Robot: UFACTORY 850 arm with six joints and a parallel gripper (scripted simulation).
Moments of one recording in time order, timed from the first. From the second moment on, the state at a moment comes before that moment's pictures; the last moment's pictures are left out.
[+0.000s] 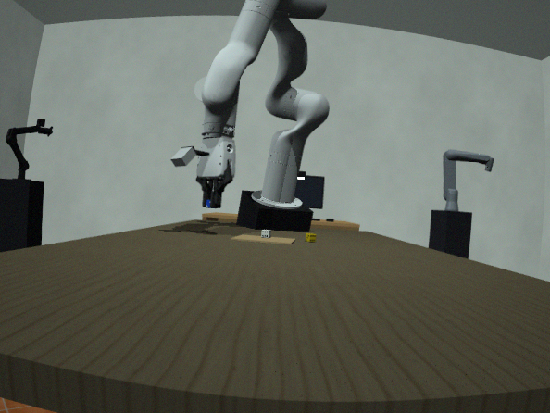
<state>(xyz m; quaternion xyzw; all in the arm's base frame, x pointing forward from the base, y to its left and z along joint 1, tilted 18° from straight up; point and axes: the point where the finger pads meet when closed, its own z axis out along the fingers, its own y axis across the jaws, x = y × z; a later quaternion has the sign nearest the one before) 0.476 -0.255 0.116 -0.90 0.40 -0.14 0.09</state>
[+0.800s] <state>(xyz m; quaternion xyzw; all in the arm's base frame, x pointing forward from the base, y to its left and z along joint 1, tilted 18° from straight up) 0.486 -0.216 0.155 -0.94 0.31 -0.13 0.08</state>
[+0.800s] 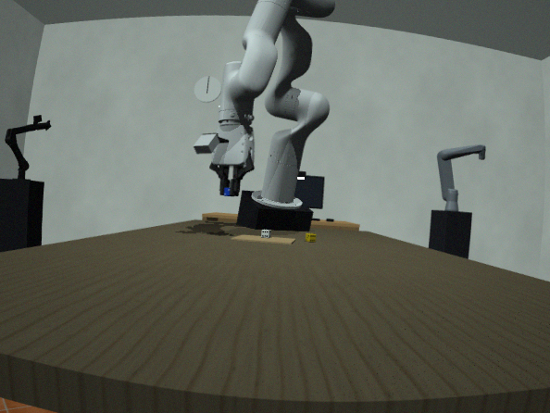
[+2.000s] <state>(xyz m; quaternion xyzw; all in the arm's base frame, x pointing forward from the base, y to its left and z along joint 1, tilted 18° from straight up) 0.527 -0.128 0.155 -0.98 0.11 -0.14 0.05</state>
